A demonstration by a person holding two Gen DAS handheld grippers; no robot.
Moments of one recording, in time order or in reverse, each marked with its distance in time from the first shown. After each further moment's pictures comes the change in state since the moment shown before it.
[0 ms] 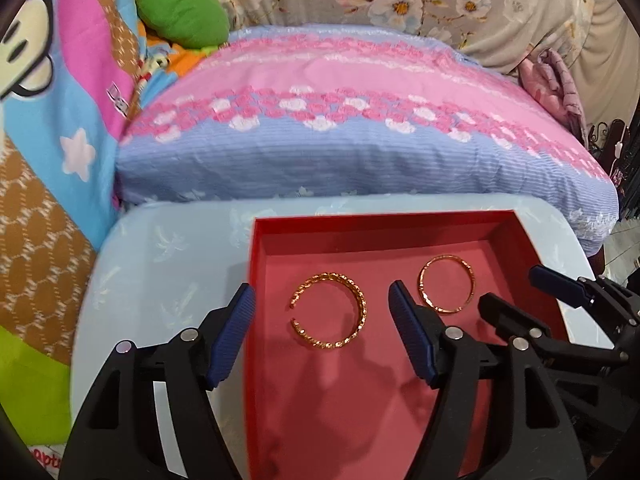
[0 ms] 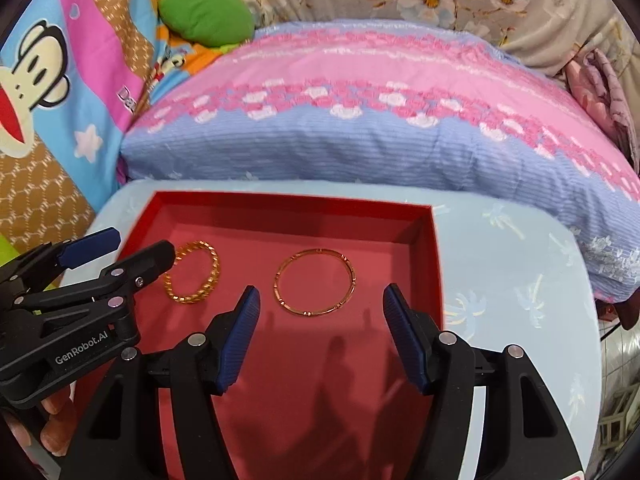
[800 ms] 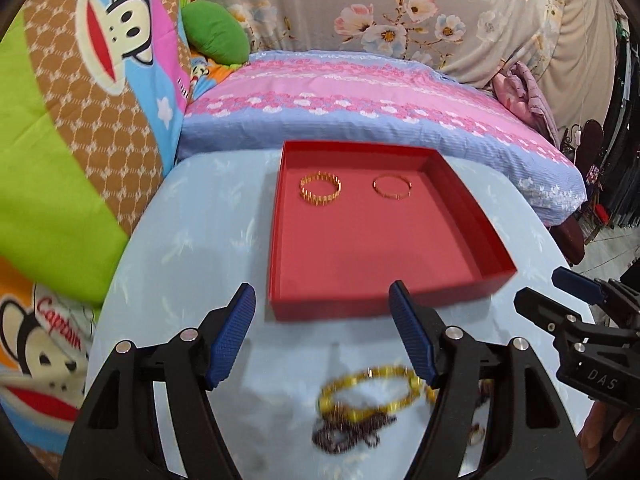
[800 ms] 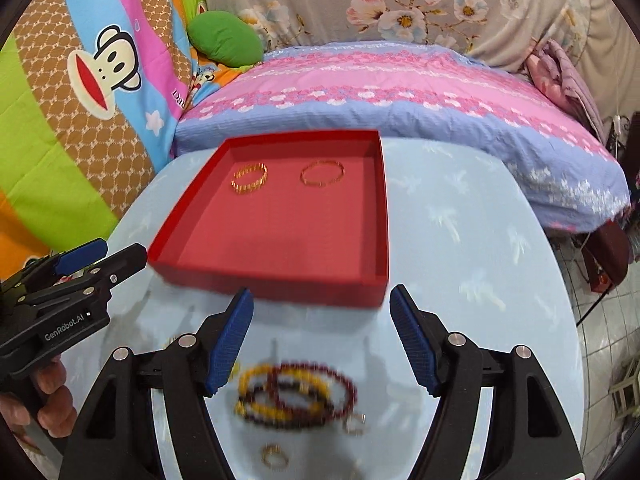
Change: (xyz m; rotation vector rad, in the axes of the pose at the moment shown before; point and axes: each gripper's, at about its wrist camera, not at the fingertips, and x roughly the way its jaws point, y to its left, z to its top) left arm -0.145 -0.010 -0.149 -0.034 -0.073 -0.005; right arm -0.146 -0.001 -0.152 0.054 -0.061 0.018
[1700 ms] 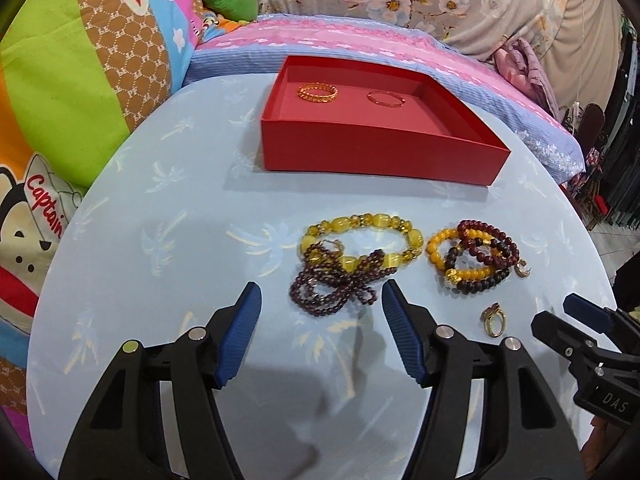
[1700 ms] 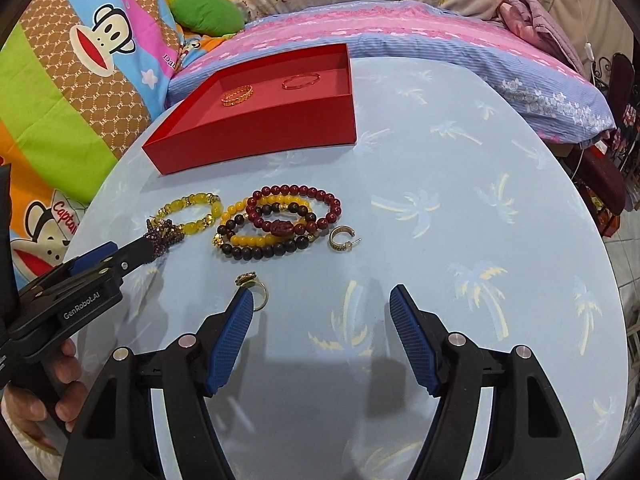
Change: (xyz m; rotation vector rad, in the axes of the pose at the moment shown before) left arm -0.002 -0.013 -0.102 -0.034 0.076 -0.012; right arm -0.015 -0.014 -0.116 0.085 0.083 -0.006
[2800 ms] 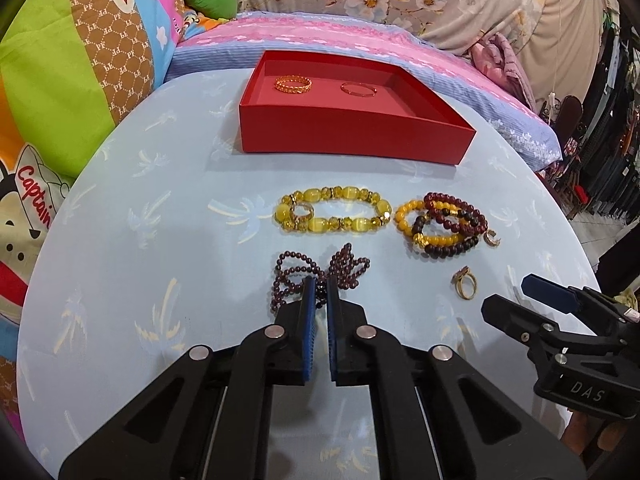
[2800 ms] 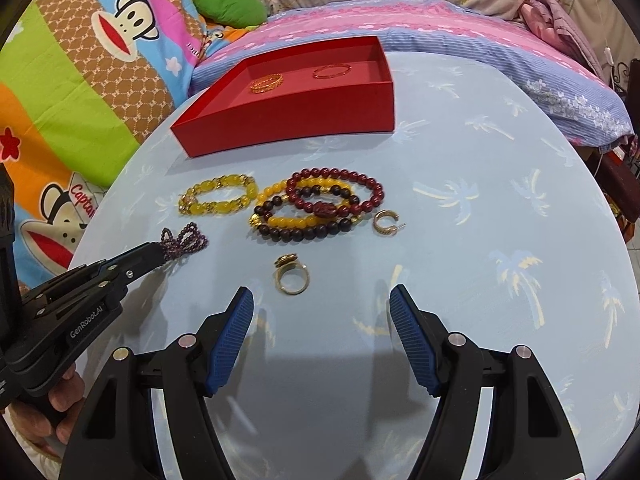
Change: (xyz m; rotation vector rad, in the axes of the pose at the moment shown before) left arm -0.015 -0.004 -0.021 0.019 0.017 -0.079; right arm 0.004 0.020 -0.010 -0.043 0.020 0.067
